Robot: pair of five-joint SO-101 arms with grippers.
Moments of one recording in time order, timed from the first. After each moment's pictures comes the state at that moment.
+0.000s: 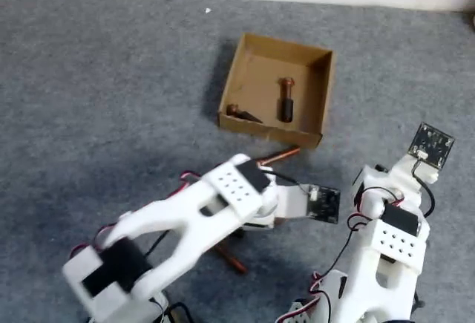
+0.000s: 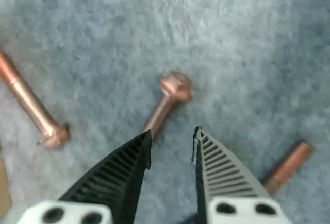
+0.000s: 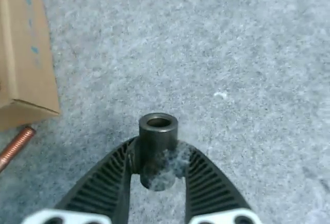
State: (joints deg) left arm 43.0 0.8 28.5 61.0 -44.4; right arm 19.1 -50.2 67.6 39.9 -2.6
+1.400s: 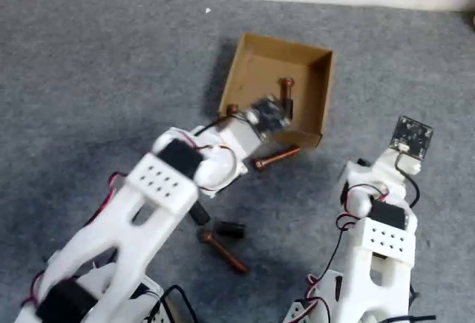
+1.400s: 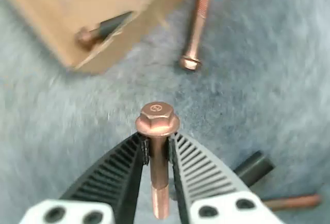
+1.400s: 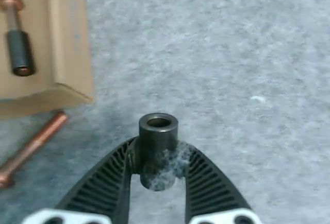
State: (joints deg) left arm 26.4 -25.9 33.3 63.2 -13.9; right arm 10.2 -50.2 67.6 39.9 -6.7
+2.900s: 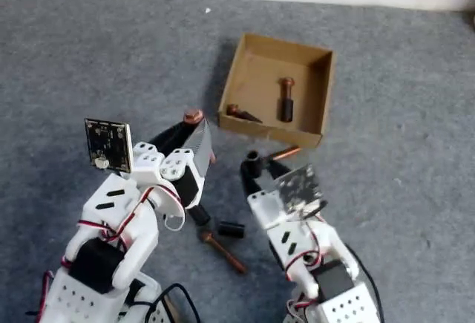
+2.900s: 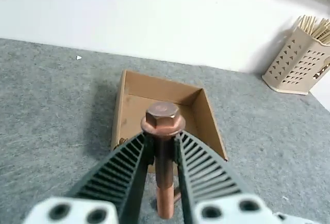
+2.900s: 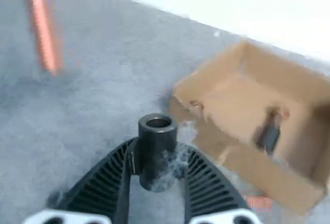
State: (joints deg) left arm 20.4 -80.7 61.8 40.0 27.2; right arm -31.5 -103.0 95.5 29.3 8.0
